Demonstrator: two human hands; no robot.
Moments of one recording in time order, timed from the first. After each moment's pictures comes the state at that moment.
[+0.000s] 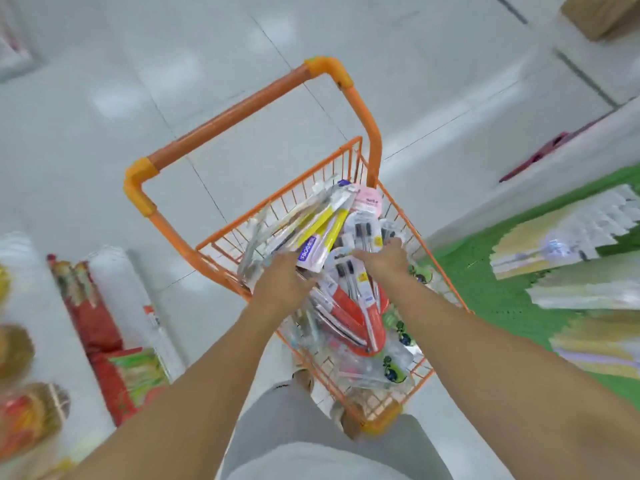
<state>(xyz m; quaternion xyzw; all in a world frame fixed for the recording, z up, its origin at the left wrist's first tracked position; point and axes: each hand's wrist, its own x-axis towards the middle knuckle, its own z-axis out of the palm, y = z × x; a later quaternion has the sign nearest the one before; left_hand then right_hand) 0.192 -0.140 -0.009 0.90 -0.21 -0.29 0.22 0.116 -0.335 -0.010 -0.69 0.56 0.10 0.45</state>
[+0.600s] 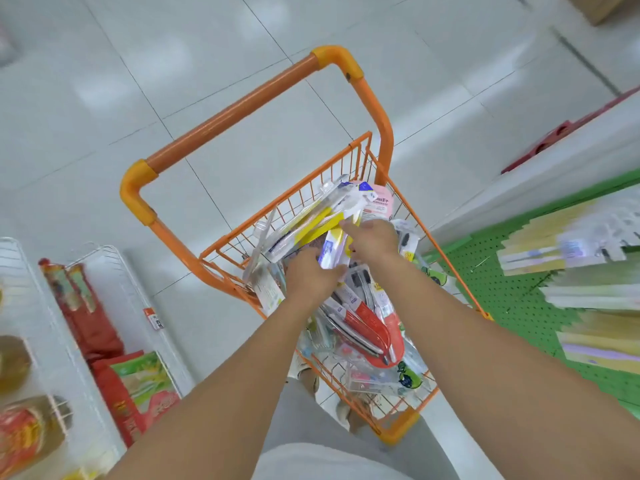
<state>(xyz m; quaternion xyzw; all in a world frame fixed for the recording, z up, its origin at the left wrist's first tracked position) 0.197 -0.178 -0.004 0.86 -0.06 -0.36 0.36 0.174 -0.309 0.011 -0.64 0.55 0.02 0.54</state>
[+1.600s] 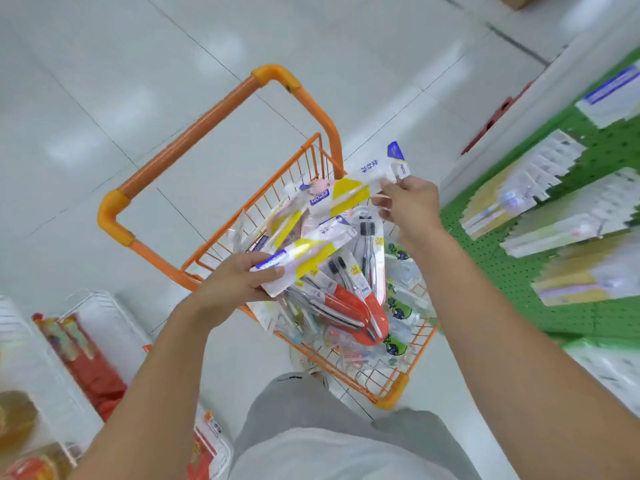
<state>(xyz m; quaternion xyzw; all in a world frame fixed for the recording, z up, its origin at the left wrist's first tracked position) 0.221 -0.101 0.079 0.69 -0.08 -0.54 0.47 0.100 -0.357 0.104 -0.54 0.52 -0.22 0.63</state>
